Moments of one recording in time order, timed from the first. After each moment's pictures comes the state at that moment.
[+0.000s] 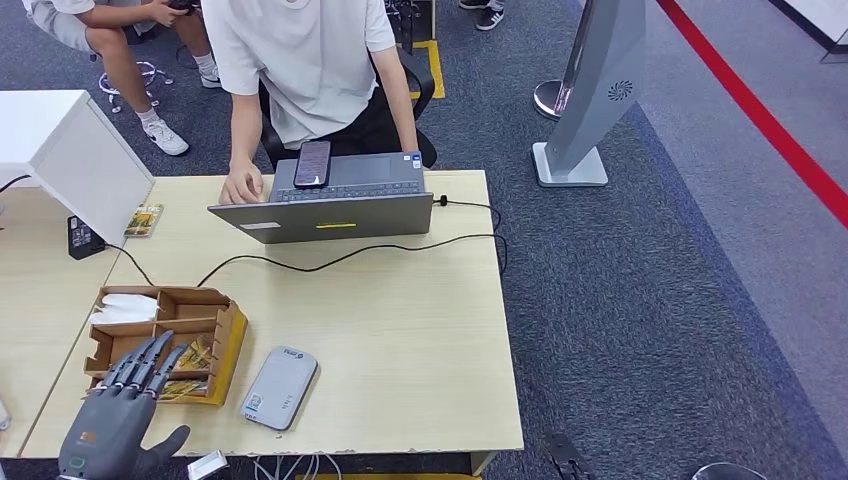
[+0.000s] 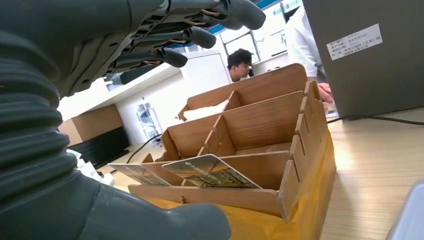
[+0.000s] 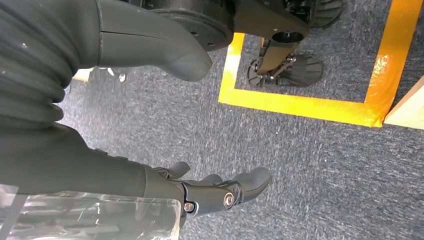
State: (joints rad) left arm 0.19 0.58 -0.48 -1.72 -1.03 0.21 0.06; right arm 0.28 0.00 0.04 -1.20 0.22 0.00 0.59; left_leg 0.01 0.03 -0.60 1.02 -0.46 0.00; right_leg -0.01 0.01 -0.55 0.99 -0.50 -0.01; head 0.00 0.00
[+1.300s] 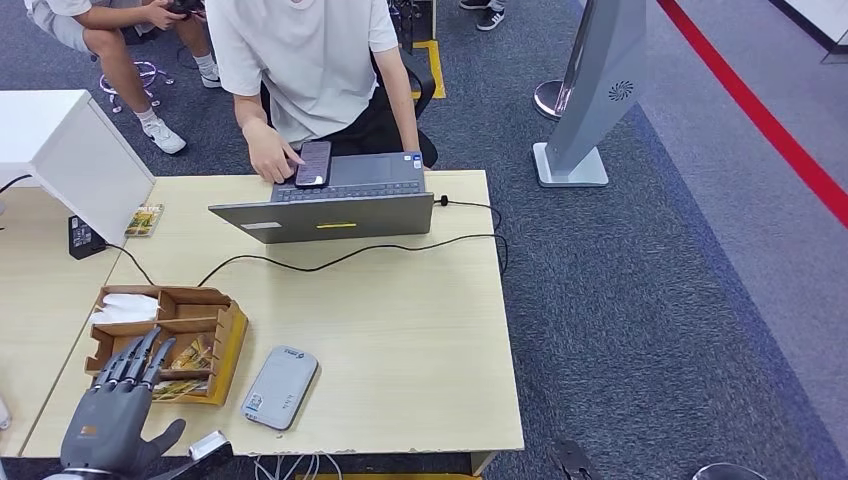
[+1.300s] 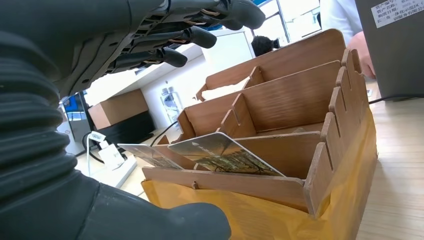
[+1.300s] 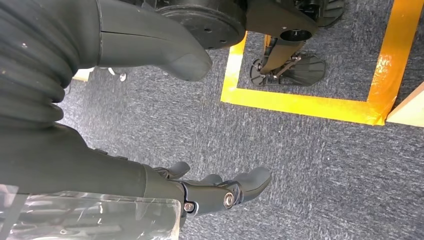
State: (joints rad) left arm 0.16 0.53 -0.48 -1.65 -1.04 0.21 0.14; right arm 0.35 -0.05 0.08 -1.29 0.16 -0.02 0.63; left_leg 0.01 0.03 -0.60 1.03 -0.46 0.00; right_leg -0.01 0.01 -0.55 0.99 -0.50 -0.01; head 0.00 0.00
